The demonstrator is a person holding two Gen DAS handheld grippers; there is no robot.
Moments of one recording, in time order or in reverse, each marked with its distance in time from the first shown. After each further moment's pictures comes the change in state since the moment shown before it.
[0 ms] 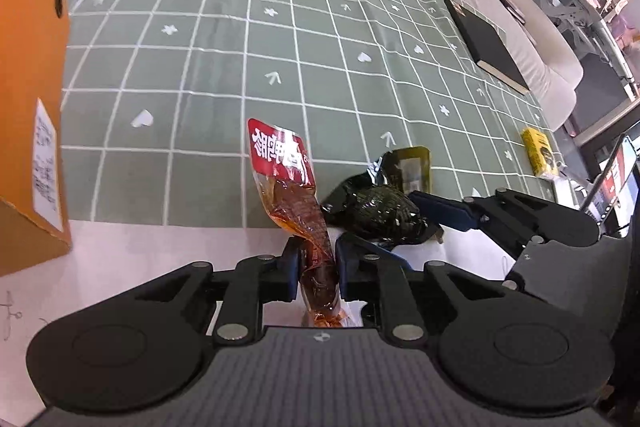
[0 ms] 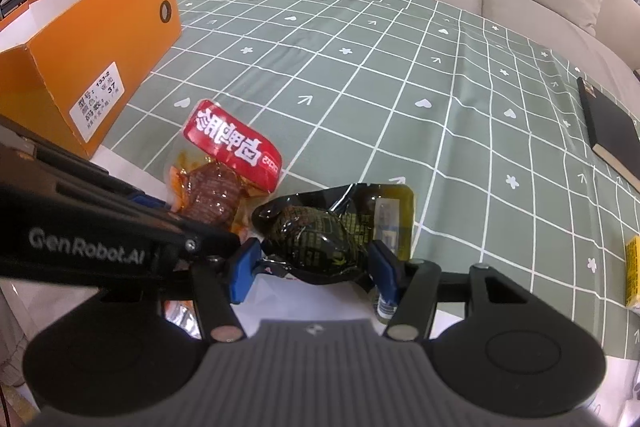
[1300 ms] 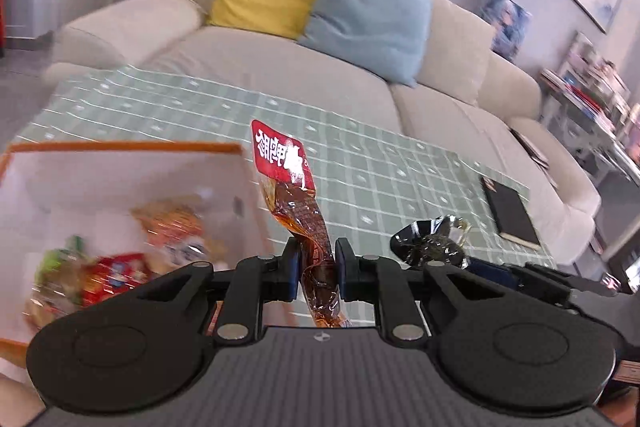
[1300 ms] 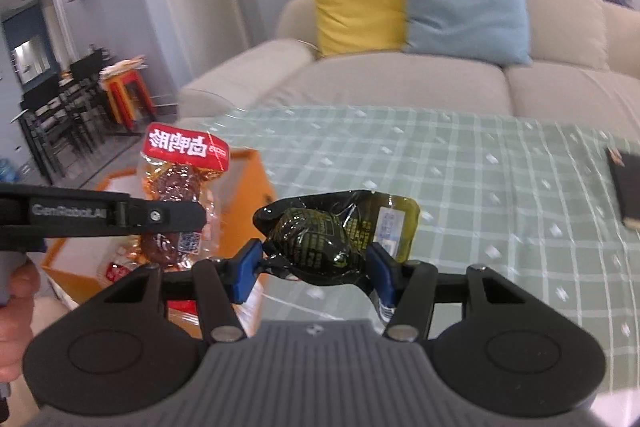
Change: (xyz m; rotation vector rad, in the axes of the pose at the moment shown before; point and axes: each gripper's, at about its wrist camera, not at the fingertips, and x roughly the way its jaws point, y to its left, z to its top) left arm -0.181 0.066 0.032 -0.085 -0.426 0.137; right arm -0.100 0.057 0.106 0.152 -0.314 0.206
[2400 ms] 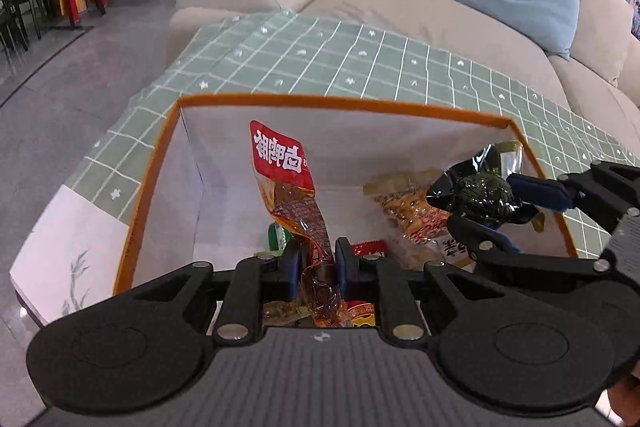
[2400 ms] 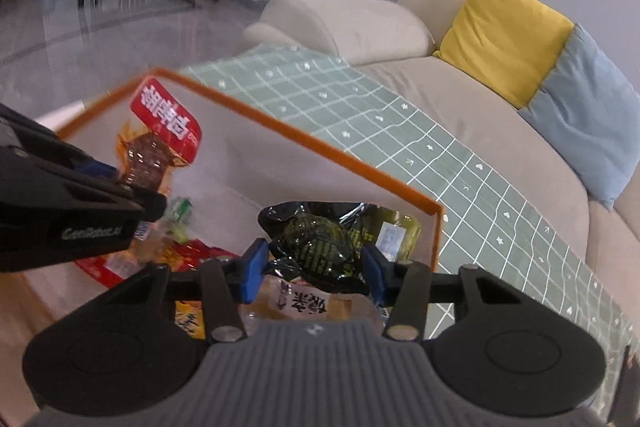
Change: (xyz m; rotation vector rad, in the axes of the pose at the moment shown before) left arm 0.039 0.155 0.010 -0.079 0.175 0.330; right arm 0.183 0.170 0.029 -0.563 0.196 -0.081
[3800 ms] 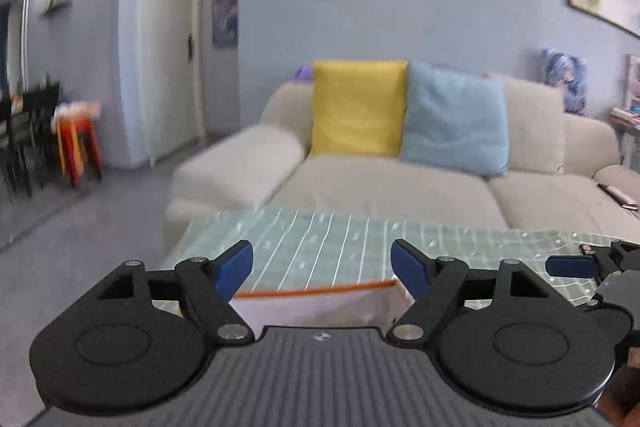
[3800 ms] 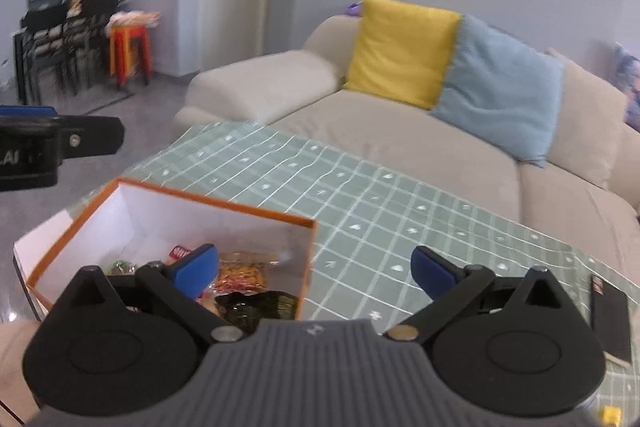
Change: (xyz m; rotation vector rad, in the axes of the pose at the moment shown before) left arm -0.178 -0.076 -0.003 0.152 -0.553 -0.016; right arm -0.164 -0.072 -0.037 0.337 -0.199 -0.122
